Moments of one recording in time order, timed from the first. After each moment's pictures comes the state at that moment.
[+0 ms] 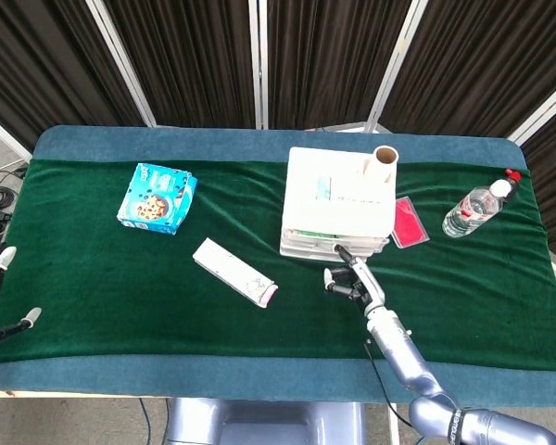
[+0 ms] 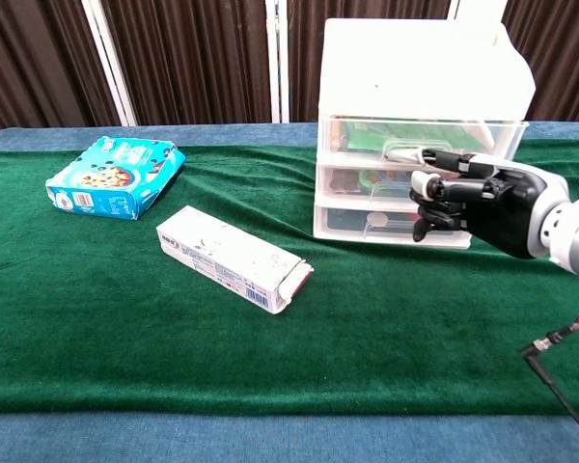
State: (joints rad) left arm -0.08 -1.21 -0.08 -1.46 1.49 1.54 -0.11; right arm 0.46 -1.58 0.34 -1.63 -1.18 0.85 0.84
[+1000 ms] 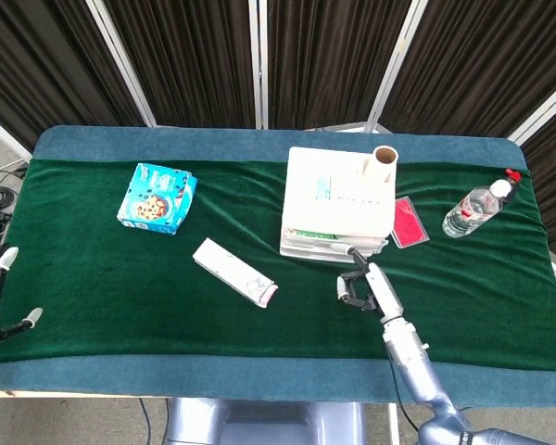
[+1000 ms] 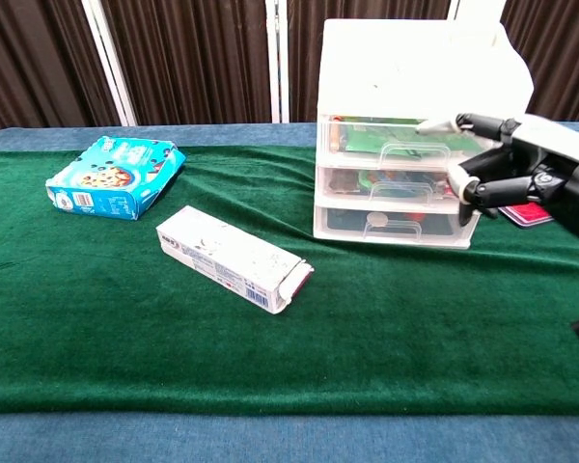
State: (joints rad) left arm -0.08 -1.21 -0.08 -1.46 1.49 1.54 -0.09; right arm 0.39 -1.57 0.25 -1.64 -1.39 1.14 0.43
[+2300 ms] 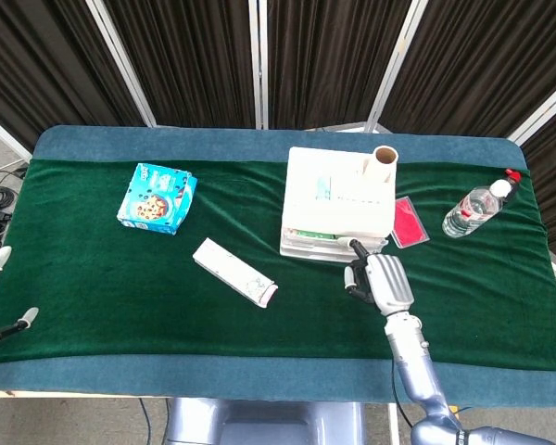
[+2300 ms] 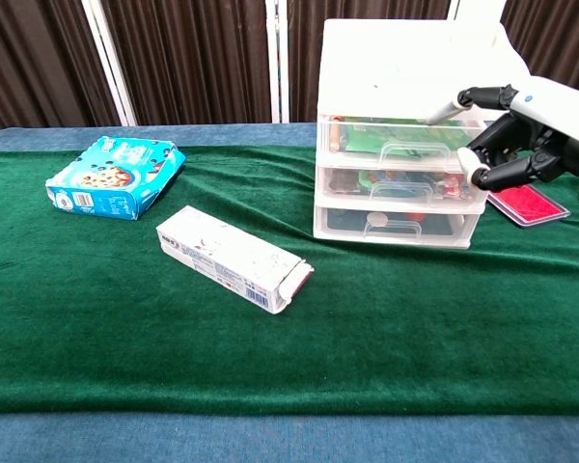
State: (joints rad) left arm -0.07 -1.19 -0.08 -1.48 1.51 1.57 -0.12; right arm 0.44 -1.56 0.26 -1.76 -1.23 1.26 -0.19
